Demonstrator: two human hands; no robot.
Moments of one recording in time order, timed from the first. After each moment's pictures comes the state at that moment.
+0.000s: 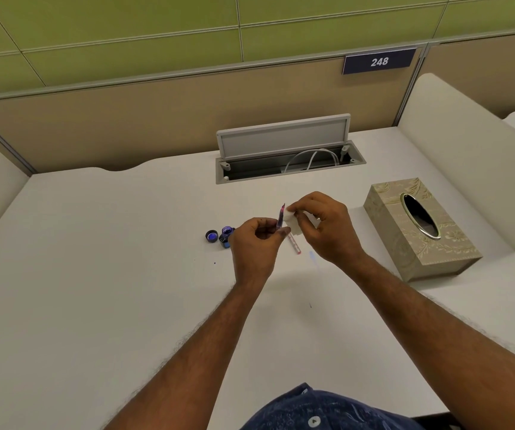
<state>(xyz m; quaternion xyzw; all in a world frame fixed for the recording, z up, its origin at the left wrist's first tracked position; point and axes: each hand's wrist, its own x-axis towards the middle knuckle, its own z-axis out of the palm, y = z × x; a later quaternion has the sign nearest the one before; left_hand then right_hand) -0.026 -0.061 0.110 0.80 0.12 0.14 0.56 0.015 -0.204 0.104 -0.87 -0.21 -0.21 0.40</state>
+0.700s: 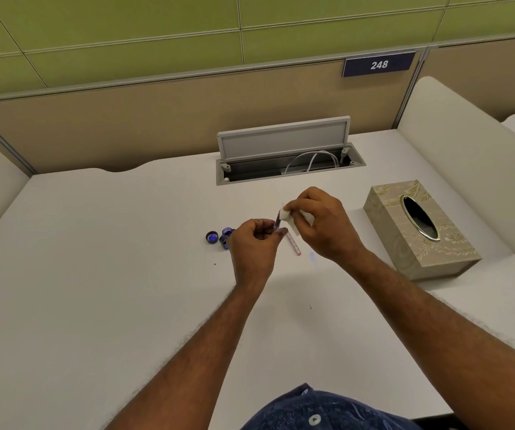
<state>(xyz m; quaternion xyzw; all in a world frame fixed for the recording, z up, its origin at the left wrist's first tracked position) -0.026 -0.060 0.112 0.80 0.15 0.15 0.56 0.018 -0.196 0.118 -0.90 -0.22 -0.20 0.33</state>
